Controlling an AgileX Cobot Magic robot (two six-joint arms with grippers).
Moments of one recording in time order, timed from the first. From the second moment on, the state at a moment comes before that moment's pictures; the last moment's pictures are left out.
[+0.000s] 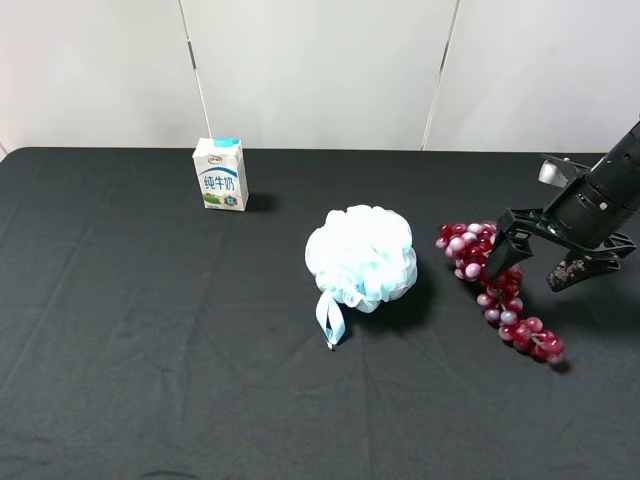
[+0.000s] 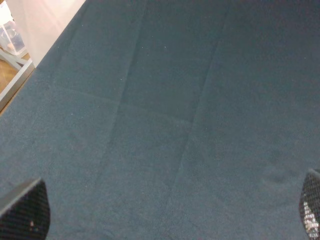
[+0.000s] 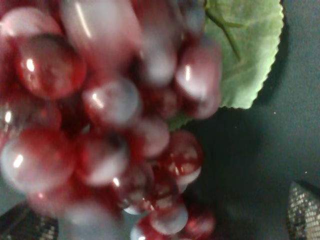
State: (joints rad) left arm 0.17 -0.01 -0.50 0.12 1.07 -0.19; right arm -0.06 1.75 -0.96 0.39 0.87 -0.38
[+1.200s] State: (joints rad) left arm 0.17 -0.01 -0.50 0.12 1.07 -0.19; right arm -0.06 1.36 -1.11 0.33 1.10 -0.30
